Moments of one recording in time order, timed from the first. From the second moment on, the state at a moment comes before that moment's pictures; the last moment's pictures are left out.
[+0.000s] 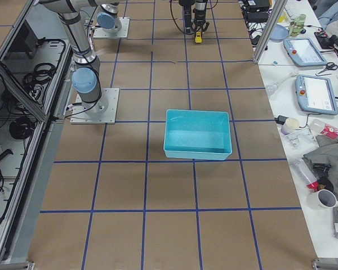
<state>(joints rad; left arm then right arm) -1.46 -2.13 -1.67 -0.93 1.30 -1.47 1.69 -1.53 1.44 -1.59 -1.61 0.15</state>
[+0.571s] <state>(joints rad) -1.39 -2.13 -1.67 -0.97 1.29 -1.43 1.69 -1.53 1.44 -1.60 -1.61 0.15</state>
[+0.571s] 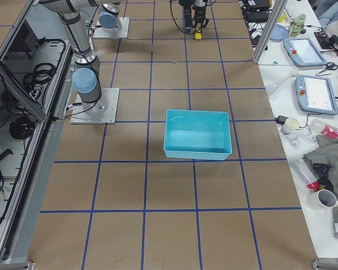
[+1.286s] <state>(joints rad) -1.30 -2.12 -1.67 -1.01 1.29 -1.27 1.69 -1.53 1.44 -1.59 -1.61 0.15</state>
